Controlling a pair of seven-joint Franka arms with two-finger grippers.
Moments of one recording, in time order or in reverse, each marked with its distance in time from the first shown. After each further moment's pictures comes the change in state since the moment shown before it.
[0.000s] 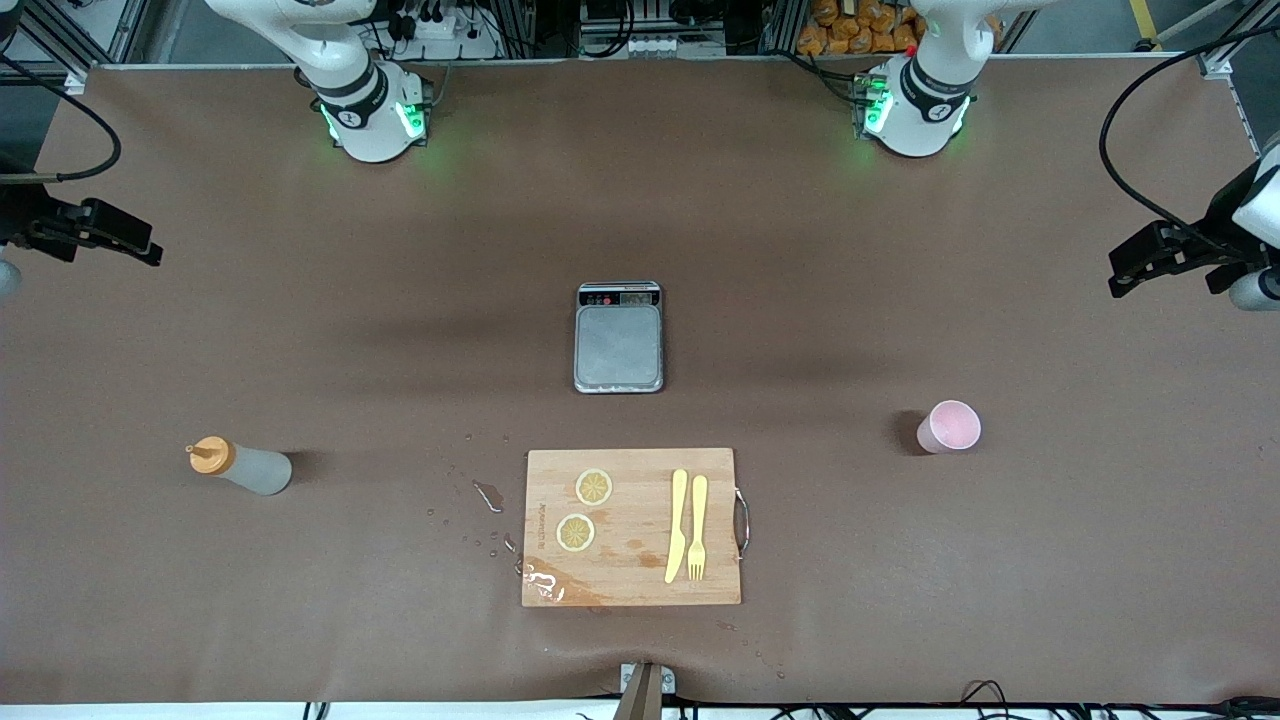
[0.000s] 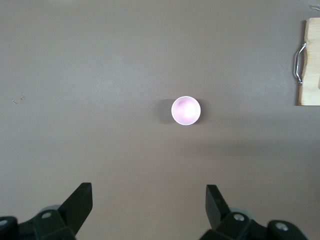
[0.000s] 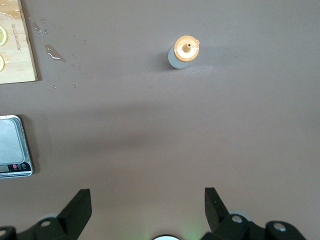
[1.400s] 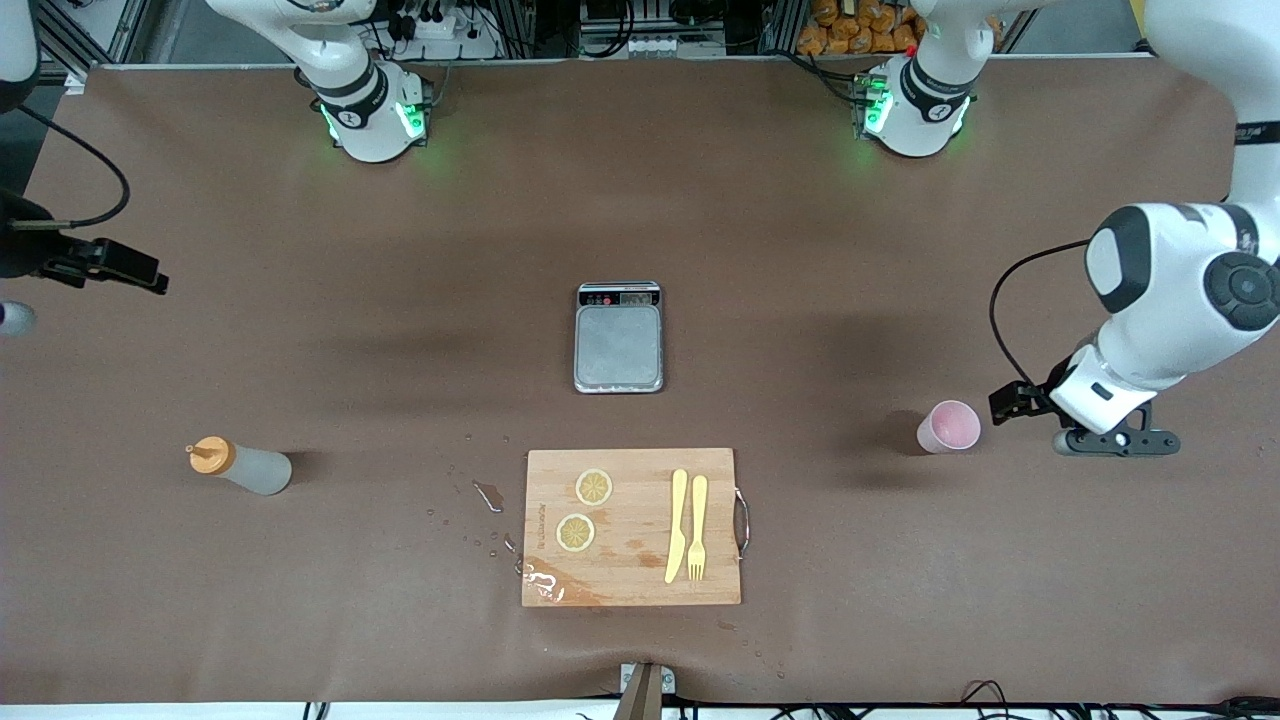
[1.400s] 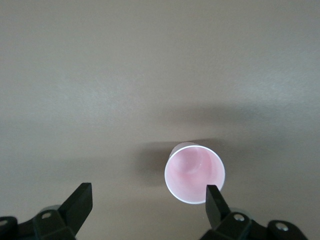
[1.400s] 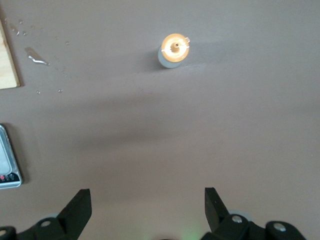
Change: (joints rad) left arm 0.032 0.292 0.003 -0.372 -0.017 0.702 0.063; right arm -0.041 0.054 -0.011 -0.022 -0.007 0.052 0.002
